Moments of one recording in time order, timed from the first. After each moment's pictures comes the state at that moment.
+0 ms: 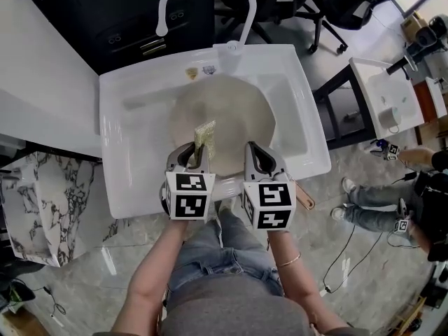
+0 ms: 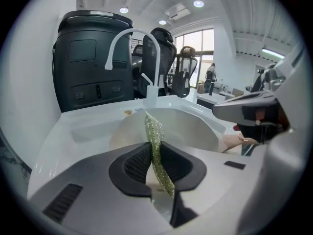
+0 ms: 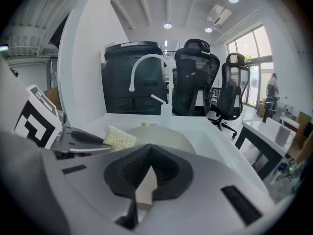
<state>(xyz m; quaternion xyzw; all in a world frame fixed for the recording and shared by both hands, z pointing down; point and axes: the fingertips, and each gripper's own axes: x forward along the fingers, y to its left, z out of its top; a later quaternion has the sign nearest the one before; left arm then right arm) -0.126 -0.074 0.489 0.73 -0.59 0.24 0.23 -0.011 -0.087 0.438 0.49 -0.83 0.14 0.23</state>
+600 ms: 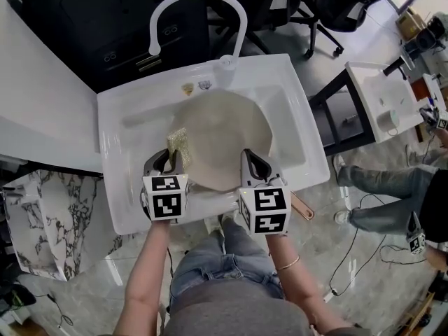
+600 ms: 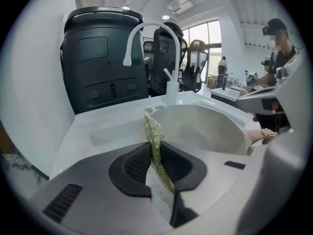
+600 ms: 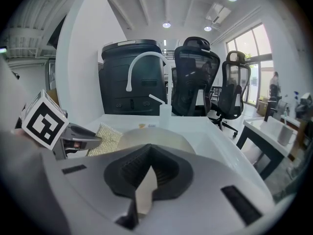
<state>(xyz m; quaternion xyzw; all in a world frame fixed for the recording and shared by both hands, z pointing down) -0.196 -0.097 0.496 0.69 -0.63 0.27 0.22 -0.015 -0.109 0.439 0.49 -0.83 0.14 0.23</state>
